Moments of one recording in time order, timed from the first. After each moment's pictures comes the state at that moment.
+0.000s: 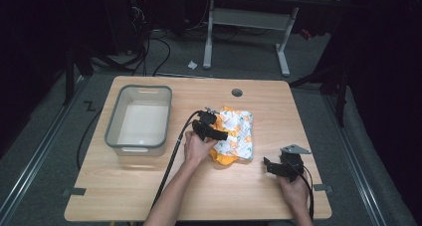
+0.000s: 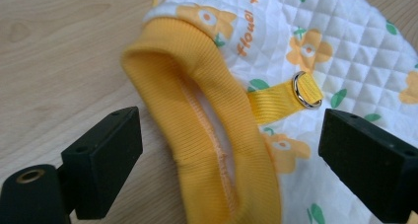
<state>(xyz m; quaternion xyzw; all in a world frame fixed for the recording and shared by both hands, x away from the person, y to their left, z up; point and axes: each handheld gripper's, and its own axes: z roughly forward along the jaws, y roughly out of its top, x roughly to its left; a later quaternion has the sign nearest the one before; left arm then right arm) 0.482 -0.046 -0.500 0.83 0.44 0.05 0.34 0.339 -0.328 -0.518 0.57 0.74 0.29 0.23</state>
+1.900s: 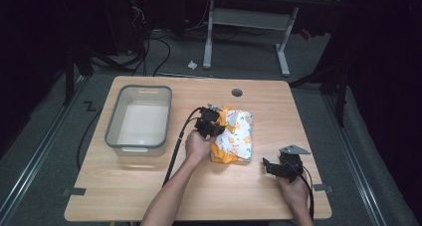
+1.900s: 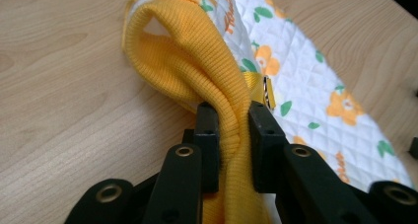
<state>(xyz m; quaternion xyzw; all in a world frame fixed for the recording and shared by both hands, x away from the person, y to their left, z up) 0.475 -0.043 -0.468 0.83 0.42 0.04 0.38 0.338 -0.326 -0.518 0.56 0.75 0.29 0.23</state>
